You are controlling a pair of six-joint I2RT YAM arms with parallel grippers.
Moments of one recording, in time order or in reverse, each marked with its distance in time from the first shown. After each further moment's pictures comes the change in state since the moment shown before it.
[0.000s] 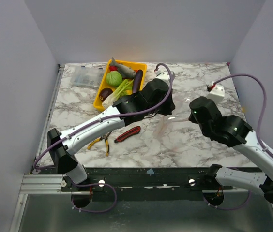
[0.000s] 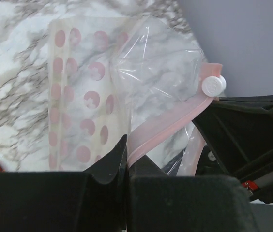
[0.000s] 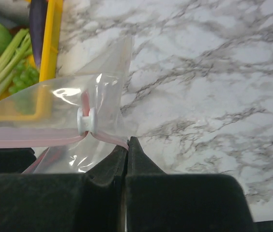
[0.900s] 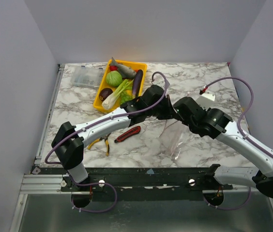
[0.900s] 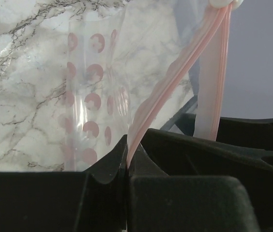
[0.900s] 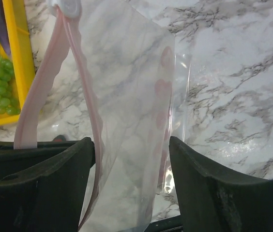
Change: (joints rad) left arm 0.087 0.092 -0.203 0.322 0.321 -0.280; right arm 0.000 0.115 0.021 -0.129 0.010 0.297
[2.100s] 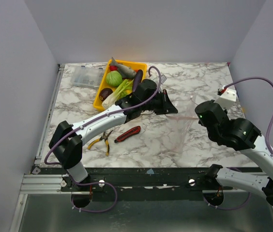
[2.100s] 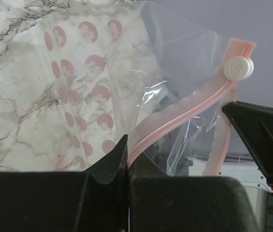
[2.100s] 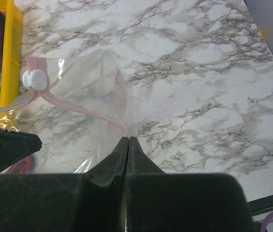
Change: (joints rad) left arm 0.091 -0.016 -0.047 0.135 0.191 -0.006; right arm -0.002 -0.206 0.032 -0.061 0.150 -0.253
